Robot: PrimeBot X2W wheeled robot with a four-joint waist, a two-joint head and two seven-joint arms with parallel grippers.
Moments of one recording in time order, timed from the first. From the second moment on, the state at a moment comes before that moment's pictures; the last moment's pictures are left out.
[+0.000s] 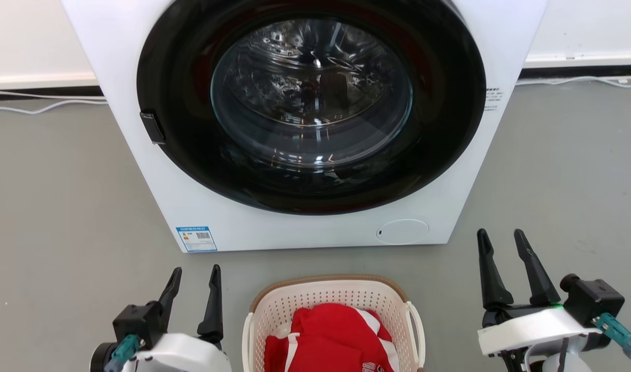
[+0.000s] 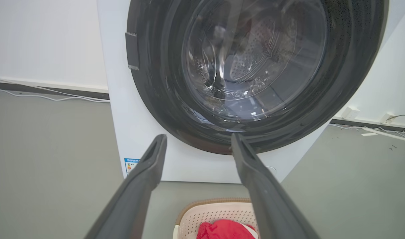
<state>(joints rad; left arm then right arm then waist) -0.05 0.08 -0.14 0.28 -0.31 0.01 -0.26 -0.08 -0.06 0.01 0.23 0.31 0.12 -0.25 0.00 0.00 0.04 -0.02</state>
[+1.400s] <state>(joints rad) 0.07 0.07 -0.07 0.15 -0.25 0.02 -0.26 -0.06 -0.06 0.01 0.23 0.29 0.12 -0.25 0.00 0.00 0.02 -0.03</state>
